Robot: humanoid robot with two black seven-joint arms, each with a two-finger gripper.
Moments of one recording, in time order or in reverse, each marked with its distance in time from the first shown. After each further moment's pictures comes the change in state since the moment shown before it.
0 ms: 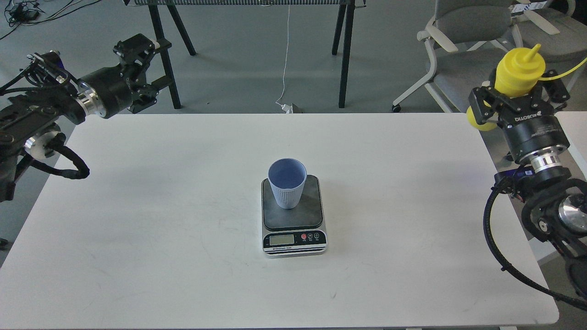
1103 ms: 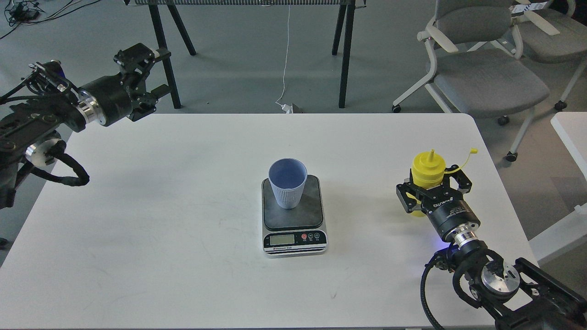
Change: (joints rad) left arm 0.025 -0.001 -0.002 0.001 0.000 0.000 0.000; right arm -0.084 0.258 -0.113 -0.192 -0.229 0.000 -0.018
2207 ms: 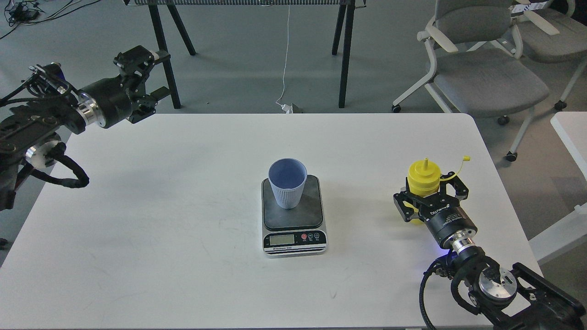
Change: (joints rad) left arm 0.007 0.000 0.000 0.002 0.000 0.000 0.000; right arm -0.015 0.005 -0.011 -0.030 -0.042 0.000 0.004
